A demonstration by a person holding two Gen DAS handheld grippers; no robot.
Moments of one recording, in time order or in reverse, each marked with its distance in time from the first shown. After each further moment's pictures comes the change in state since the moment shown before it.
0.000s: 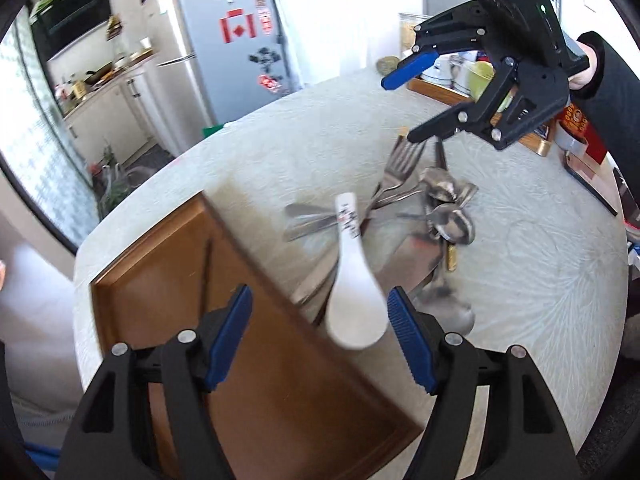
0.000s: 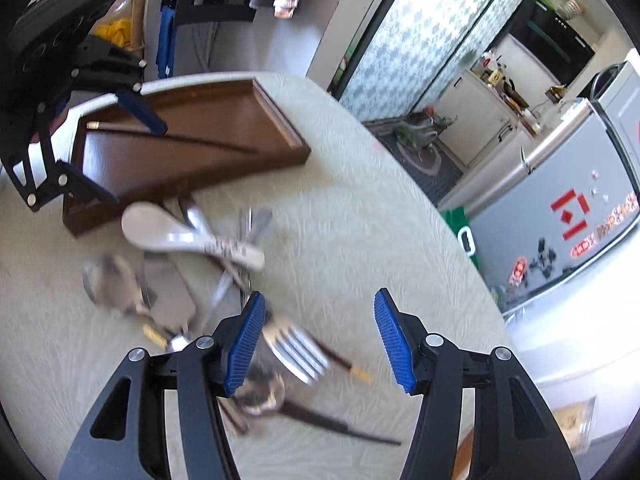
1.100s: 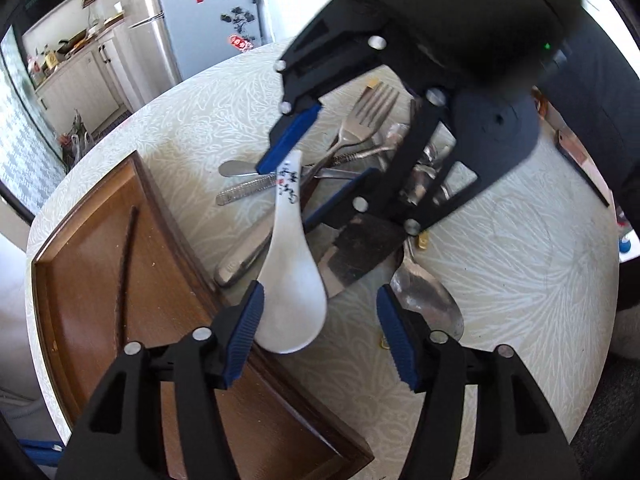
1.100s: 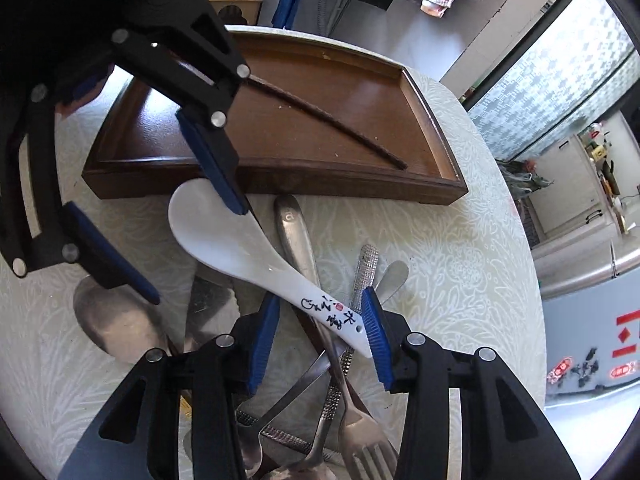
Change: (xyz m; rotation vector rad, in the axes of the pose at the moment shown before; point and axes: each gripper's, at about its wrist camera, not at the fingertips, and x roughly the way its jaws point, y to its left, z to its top) left arm 0.041 -0.025 -0.010 -0.024 0.127 -0.095; right arm 0.056 0.064 0.033 -0.343 0.006 0.235
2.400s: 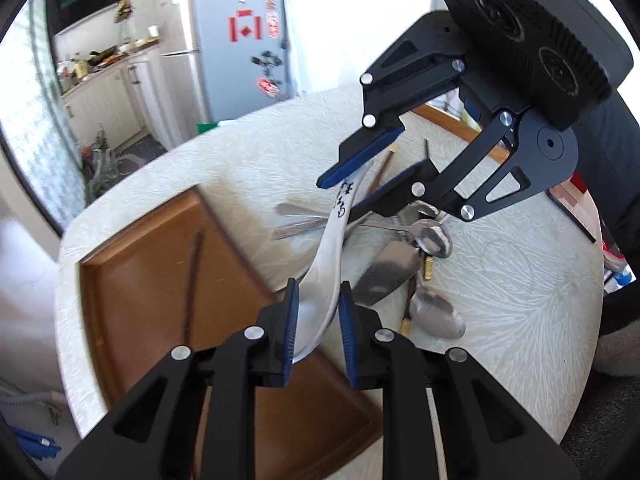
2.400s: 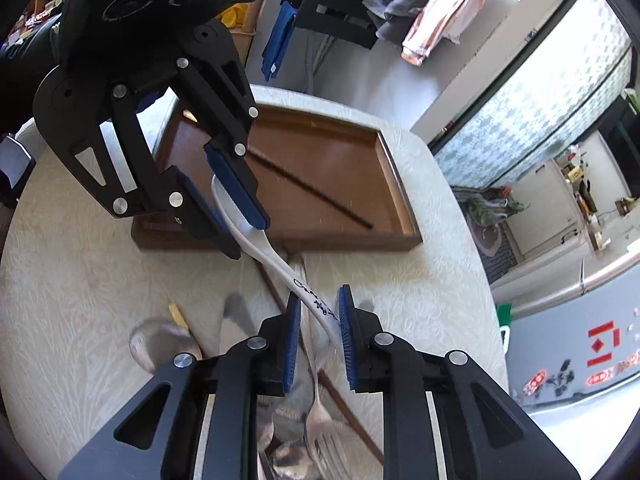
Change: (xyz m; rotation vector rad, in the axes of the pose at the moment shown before) left arm -0.059 0.028 -0.010 -0.086 -0.171 0.037; right arm -0.052 0.008 0.047 -0.033 -0.117 -0.074
